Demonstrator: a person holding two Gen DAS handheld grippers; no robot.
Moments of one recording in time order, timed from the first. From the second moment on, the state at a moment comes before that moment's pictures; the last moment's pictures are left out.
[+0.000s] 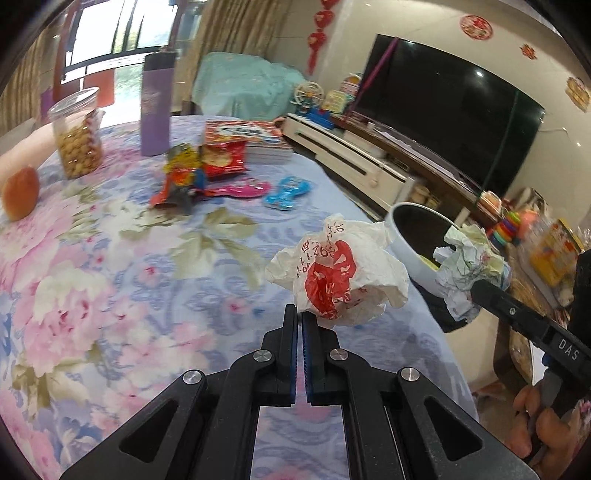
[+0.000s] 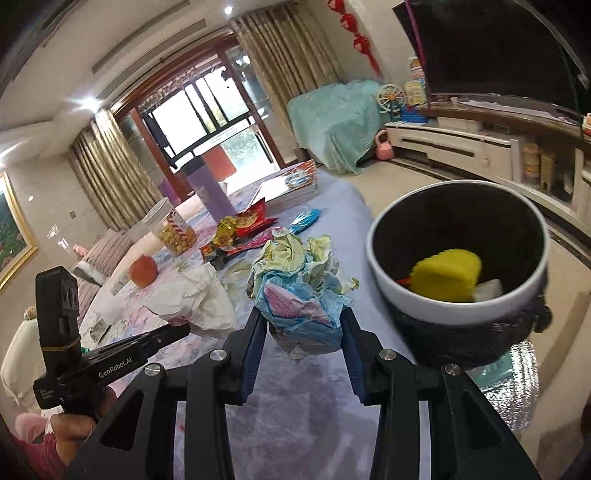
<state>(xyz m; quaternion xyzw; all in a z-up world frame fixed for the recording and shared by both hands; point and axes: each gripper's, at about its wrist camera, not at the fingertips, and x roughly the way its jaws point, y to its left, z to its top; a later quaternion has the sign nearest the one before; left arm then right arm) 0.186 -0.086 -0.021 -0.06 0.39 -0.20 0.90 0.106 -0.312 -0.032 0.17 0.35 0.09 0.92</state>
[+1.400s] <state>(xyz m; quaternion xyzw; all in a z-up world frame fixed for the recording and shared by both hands) 0.255 -0.227 -0.015 0.01 0.38 -0.27 0.88 0.127 -0.411 -0.024 0.17 0.37 0.00 0.91</state>
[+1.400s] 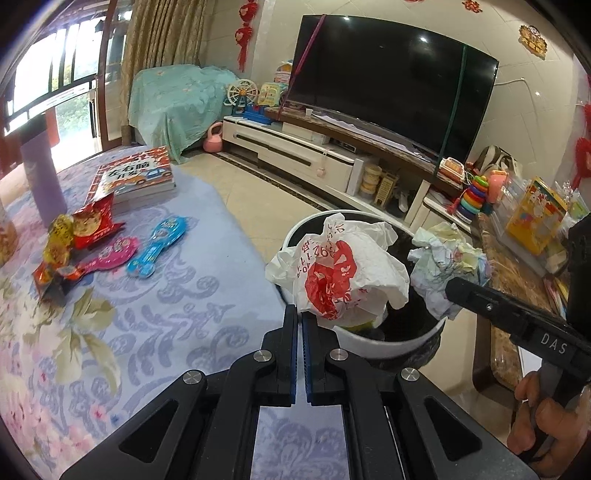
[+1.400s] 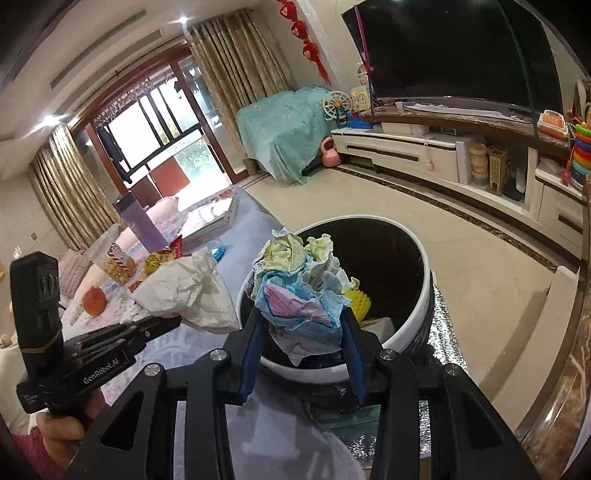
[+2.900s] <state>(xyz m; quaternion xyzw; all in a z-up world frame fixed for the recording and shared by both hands) 0.289 -0.249 -0.033 0.00 0.42 -0.28 0.86 0.158 -0.433 -0.027 0.18 0.39 -0.02 0.90</state>
